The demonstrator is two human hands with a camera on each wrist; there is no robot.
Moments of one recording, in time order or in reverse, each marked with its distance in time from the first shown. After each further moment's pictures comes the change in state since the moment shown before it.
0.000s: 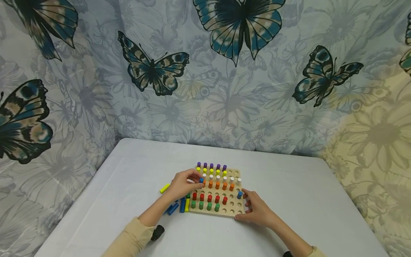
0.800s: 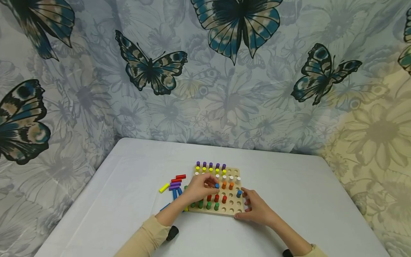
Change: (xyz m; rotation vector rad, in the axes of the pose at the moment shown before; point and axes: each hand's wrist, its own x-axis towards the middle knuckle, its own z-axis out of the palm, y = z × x) left_hand 0.016 0.012 0.047 -0.081 -0.119 0.041; right_hand -0.002 -0.003 -0.001 0.003 0.006 -0.011
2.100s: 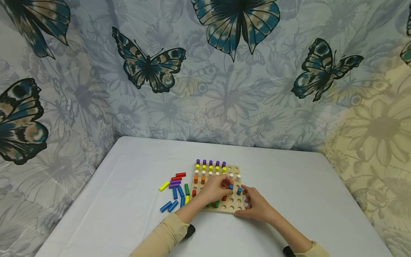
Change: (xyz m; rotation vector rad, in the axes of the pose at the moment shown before) left_hand 0.024 0.005 0.046 0.097 -0.034 -0.001; right_hand 0.000 0.003 -0.002 0.021 -0.003 -0.044
